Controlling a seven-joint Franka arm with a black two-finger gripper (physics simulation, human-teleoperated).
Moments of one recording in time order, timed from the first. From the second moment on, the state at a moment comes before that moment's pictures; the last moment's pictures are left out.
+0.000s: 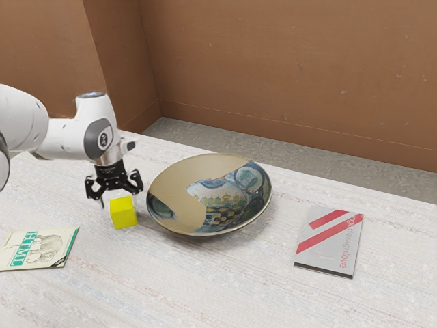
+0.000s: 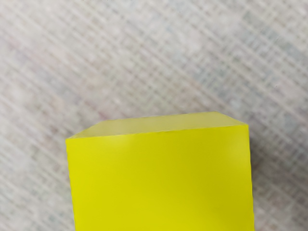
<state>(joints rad) -0.14 0.36 0.39 -1.96 -0.17 2.19 -0.31</state>
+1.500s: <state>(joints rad) -0.13 0.30 0.41 -1.93 -0.18 2.25 -0.43</state>
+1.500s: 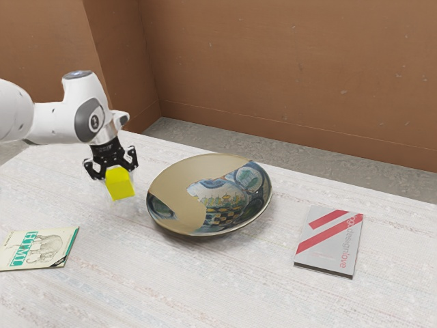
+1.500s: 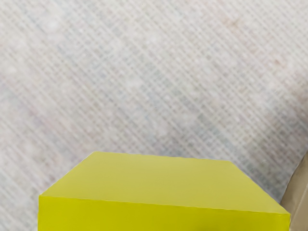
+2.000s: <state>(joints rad) -0.28 0.48 0.17 -1.66 -0.09 2.16 -0.54</state>
